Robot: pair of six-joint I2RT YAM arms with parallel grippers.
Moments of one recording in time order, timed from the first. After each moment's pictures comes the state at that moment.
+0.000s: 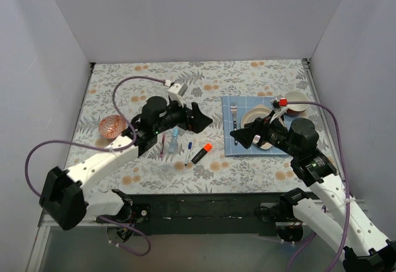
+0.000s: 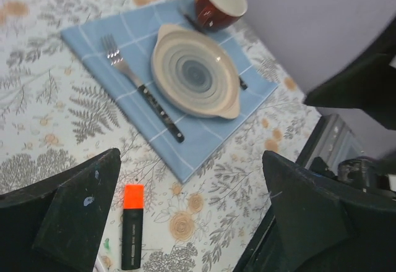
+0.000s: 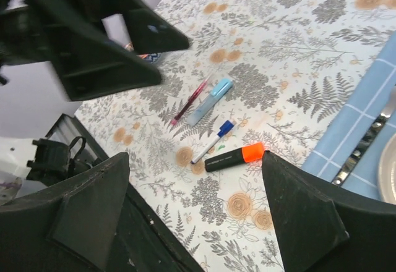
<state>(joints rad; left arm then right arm) -0.67 1.29 0.90 0.10 0.27 -0.44 0.47 0.64 0.65 -0.15 -0.42 0.49</state>
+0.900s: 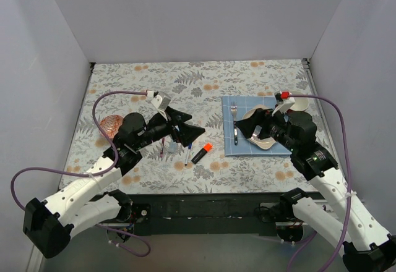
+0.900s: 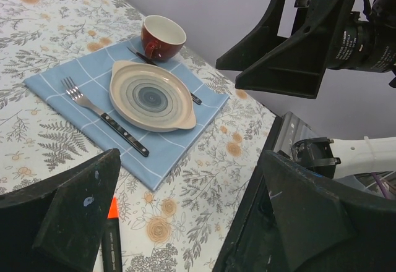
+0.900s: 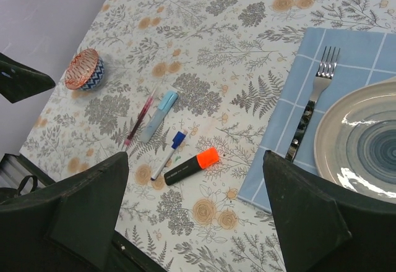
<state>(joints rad) -0.67 0.92 0.70 0.26 0.39 -0.44 0.47 0.71 0.76 -0.29 -0.18 0.44</state>
